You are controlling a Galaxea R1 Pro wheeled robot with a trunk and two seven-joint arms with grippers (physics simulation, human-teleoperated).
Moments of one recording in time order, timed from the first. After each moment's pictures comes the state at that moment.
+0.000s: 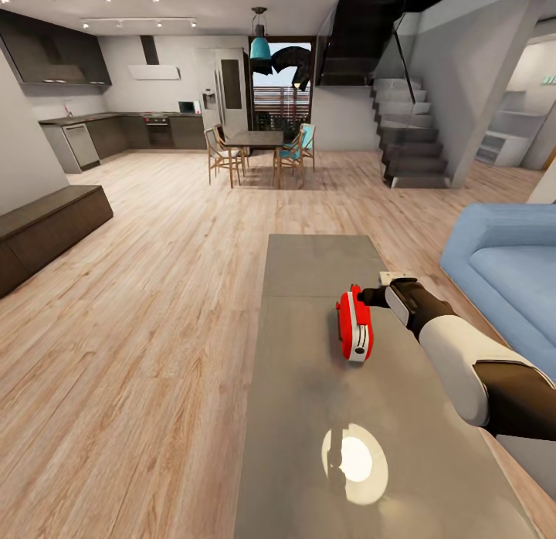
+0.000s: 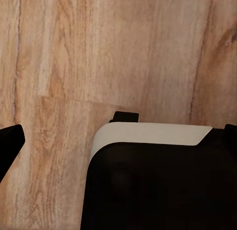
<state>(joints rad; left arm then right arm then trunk) 0.04 -0.06 0.01 -0.38 -0.01 -0.32 0.19 -1.28 -0.07 0.00 -0.28 -0.02 0.52 -0.02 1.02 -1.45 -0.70</state>
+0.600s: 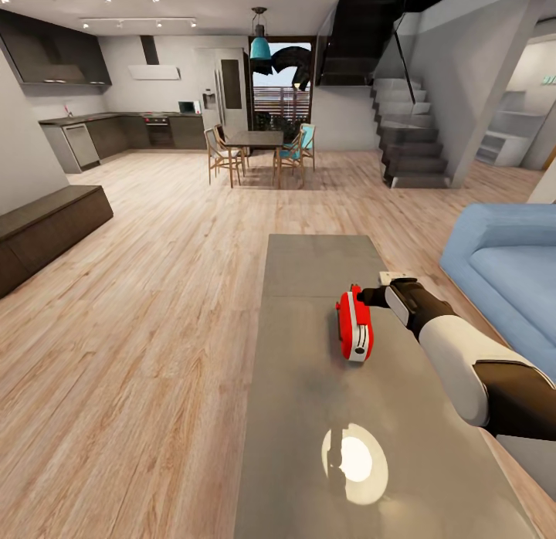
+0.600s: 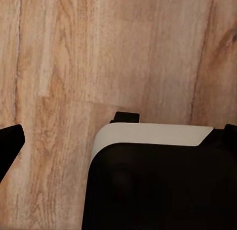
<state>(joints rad) 0.04 -0.06 0.01 -0.38 -0.01 -0.32 0.19 -1.28 -0.07 0.00 -0.28 -0.02 0.52 -0.02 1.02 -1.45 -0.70</state>
